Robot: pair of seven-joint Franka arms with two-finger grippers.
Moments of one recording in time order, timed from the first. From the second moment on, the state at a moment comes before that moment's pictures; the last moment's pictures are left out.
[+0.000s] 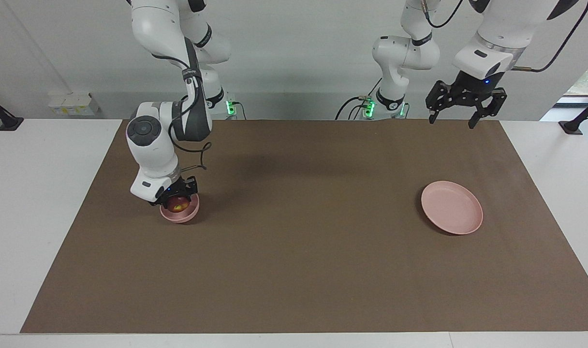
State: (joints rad) left arm -0.33 0.00 0.16 -1.46 -0.02 1.51 0.03; right arm 0.10 0.26 -0.06 -1.91 -0.11 2.10 -0.28
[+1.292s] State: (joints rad) left arm -0.33 -0.03 0.18 -1.47 -0.02 1.46 0.04; right arm 0.16 0.12 -0.05 -1.81 -0.10 1.96 0.16
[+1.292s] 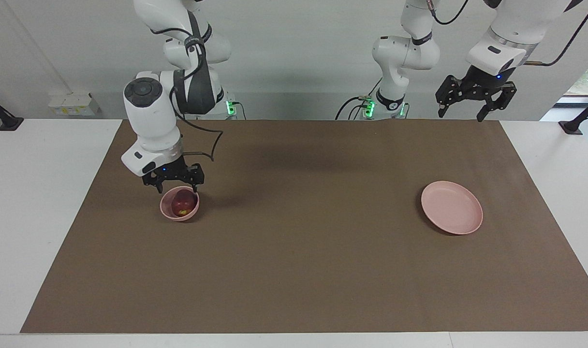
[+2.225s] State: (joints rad) left arm -0.32 -0.03 0.18 -1.47 -0.02 1.47 0.04; right arm 0.07 -0.11 -0.10 -1.54 -0.01 1.52 0.12
